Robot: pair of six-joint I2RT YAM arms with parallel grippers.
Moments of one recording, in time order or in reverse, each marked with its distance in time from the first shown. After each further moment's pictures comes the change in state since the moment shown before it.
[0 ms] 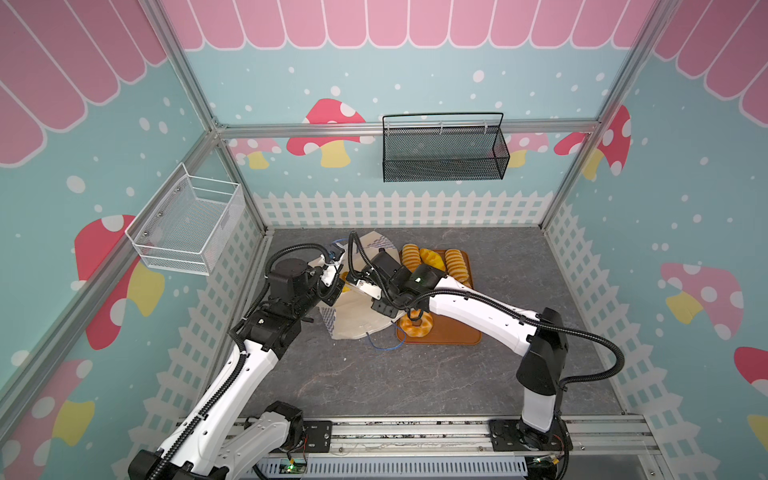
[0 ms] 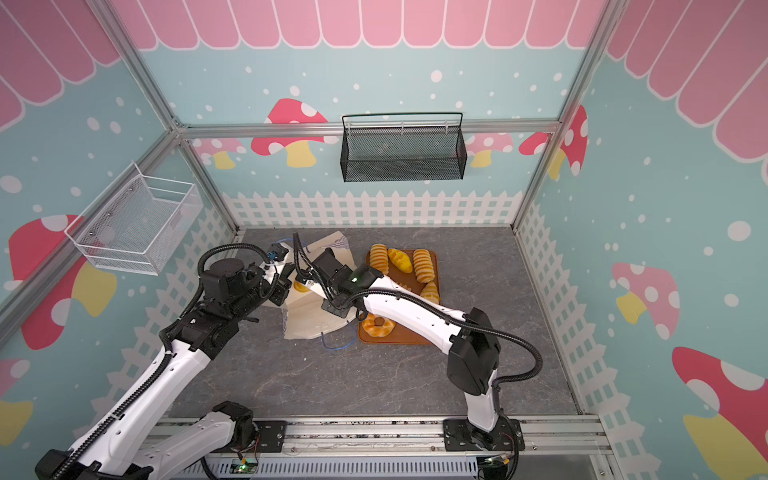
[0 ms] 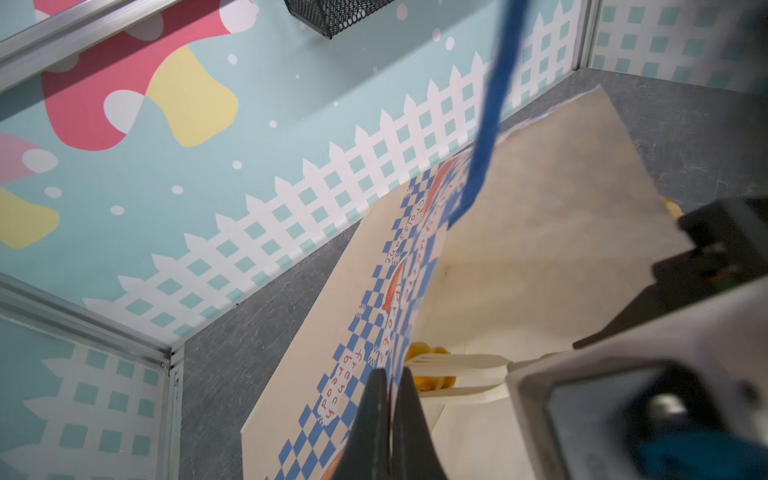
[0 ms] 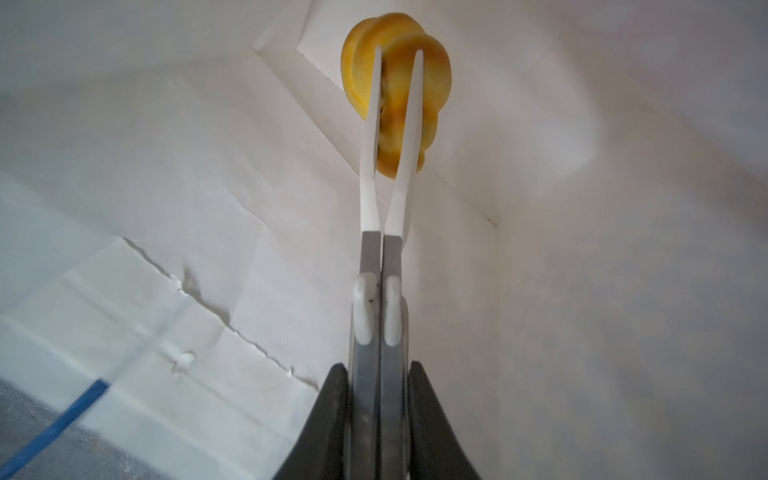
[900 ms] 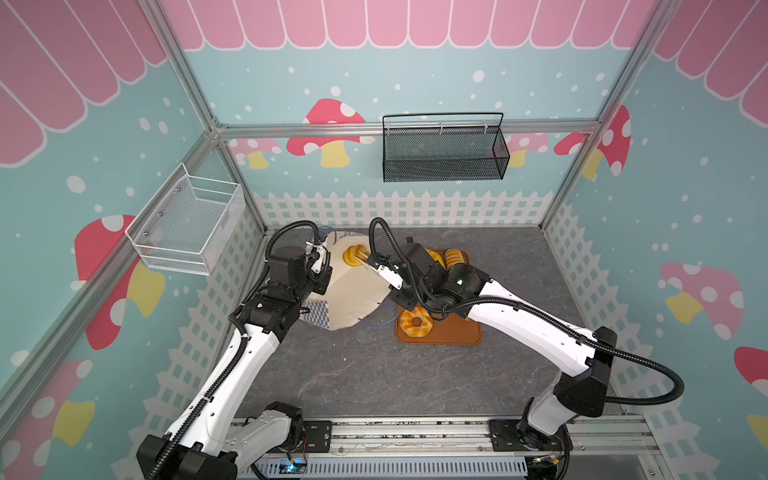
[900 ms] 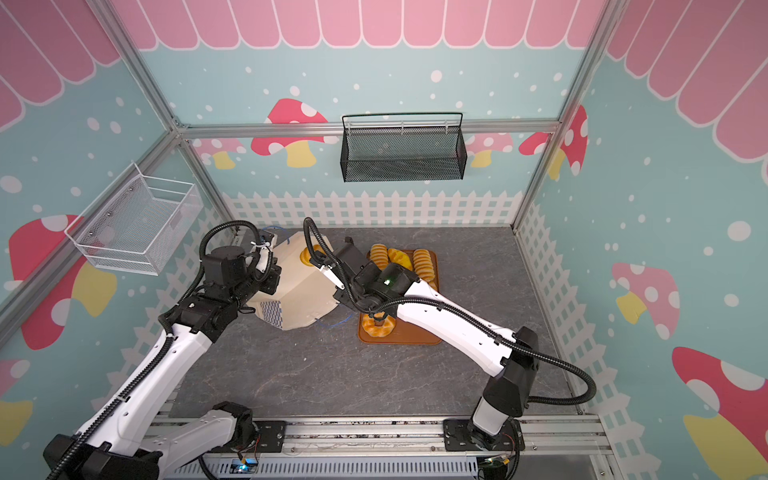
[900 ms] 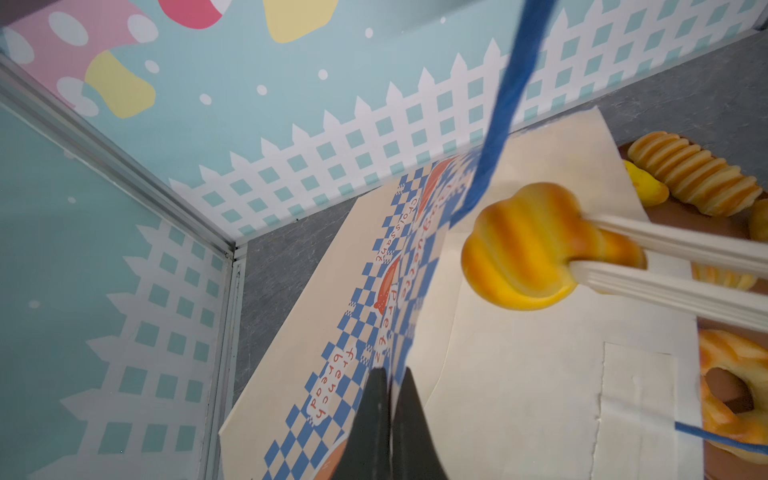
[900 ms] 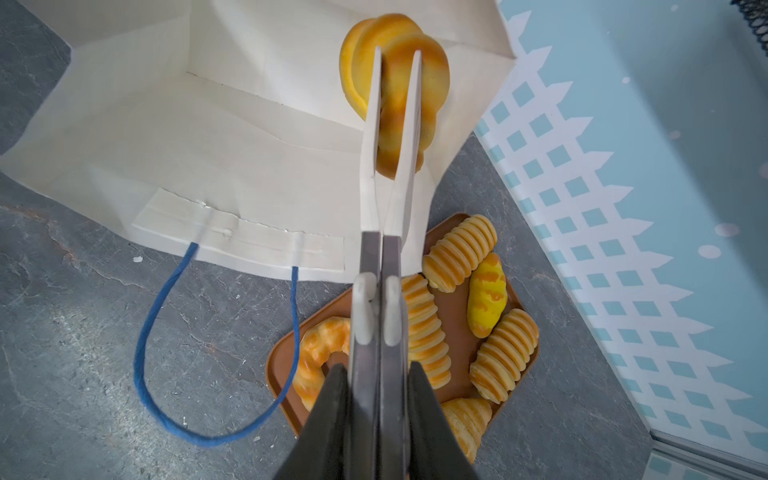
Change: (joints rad) left arm 0.075 0.105 0.120 -0.135 -0.208 -0.136; right arm 0.000 -0.224 -0.066 0.003 0.106 0.077
